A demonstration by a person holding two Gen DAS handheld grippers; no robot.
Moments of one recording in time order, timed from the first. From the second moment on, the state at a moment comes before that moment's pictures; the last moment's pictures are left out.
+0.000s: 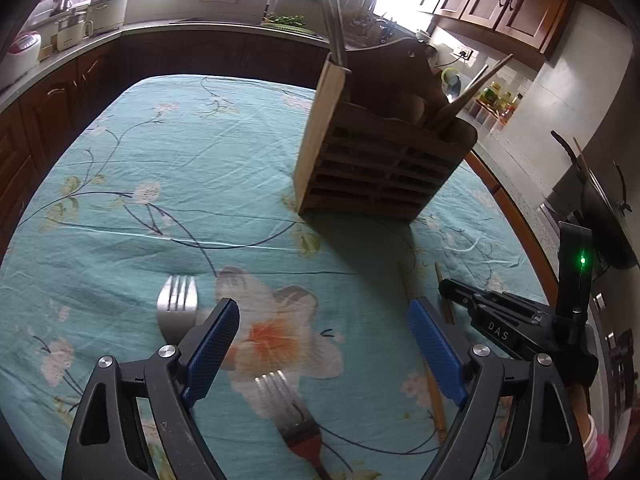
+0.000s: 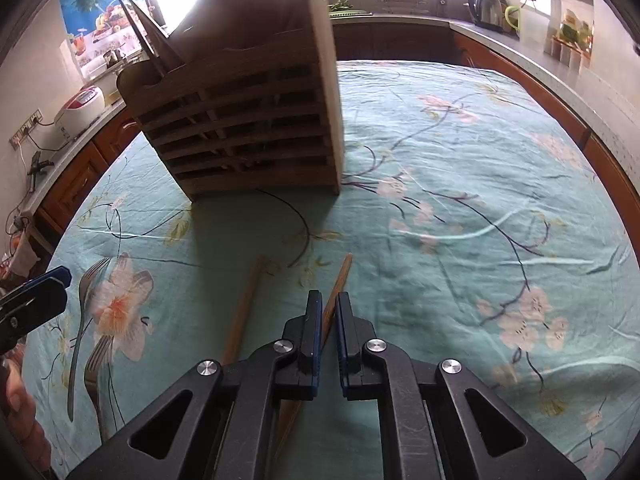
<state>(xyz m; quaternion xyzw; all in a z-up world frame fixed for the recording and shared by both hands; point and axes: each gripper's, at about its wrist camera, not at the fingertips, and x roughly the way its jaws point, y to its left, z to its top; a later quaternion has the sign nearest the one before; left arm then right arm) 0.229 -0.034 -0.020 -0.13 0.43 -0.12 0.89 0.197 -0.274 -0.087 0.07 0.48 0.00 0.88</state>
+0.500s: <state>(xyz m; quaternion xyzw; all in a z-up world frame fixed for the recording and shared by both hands) 0.303 -0.145 -0.064 0.00 0.49 -0.15 0.86 0.152 -0.337 -0.078 0.12 0.47 -0.03 0.88</state>
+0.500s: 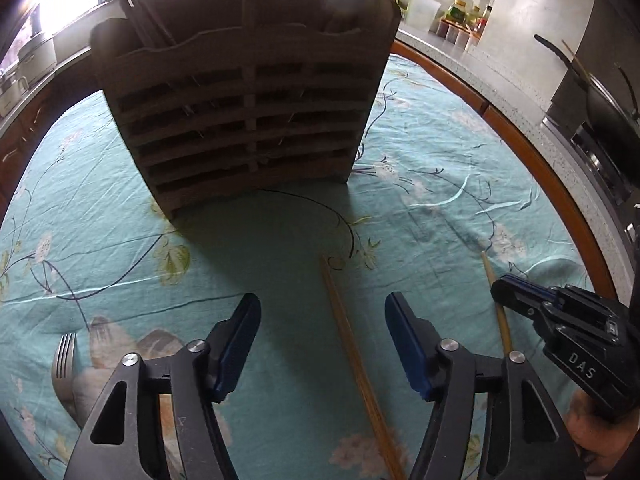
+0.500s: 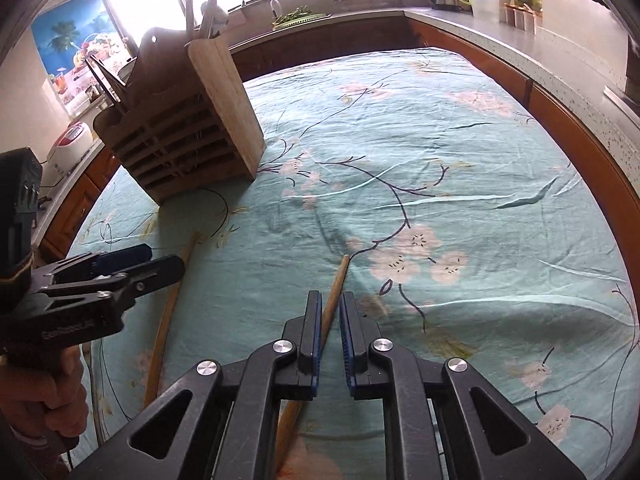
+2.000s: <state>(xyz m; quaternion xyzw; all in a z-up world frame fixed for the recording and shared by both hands) 0.193 -0.033 0.060 -0.09 0.33 -0.22 0.91 0.120 -0.287 0.060 0.12 0.32 0.04 0.94</state>
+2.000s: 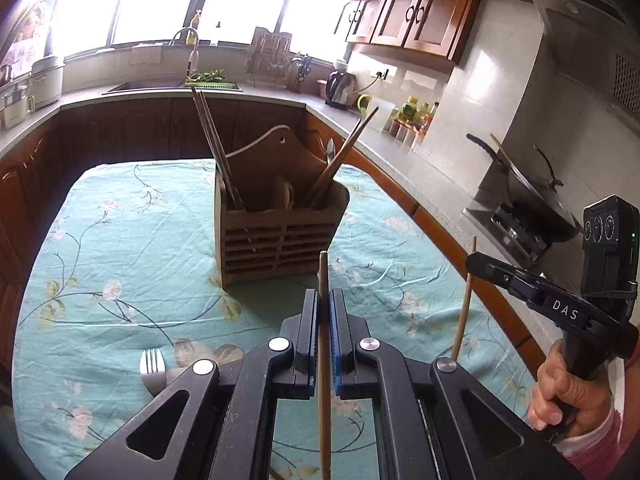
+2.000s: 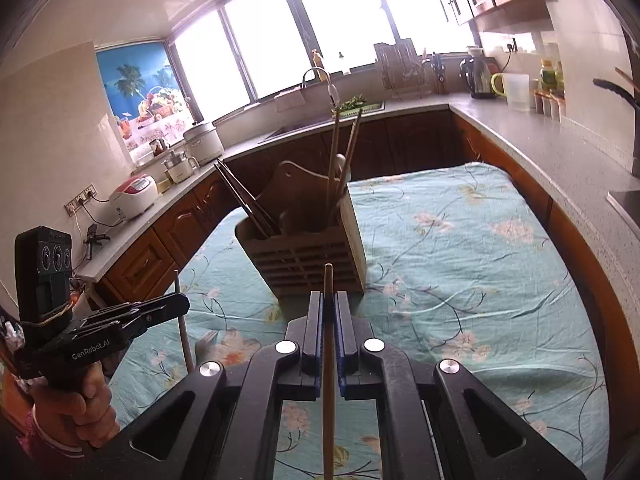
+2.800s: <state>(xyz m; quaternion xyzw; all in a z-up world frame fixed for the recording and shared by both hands) 0.166 0.013 0.105 -0.11 0.25 -0.20 0.94 0.129 -0.277 0.116 0.10 0.24 0.05 0.96</state>
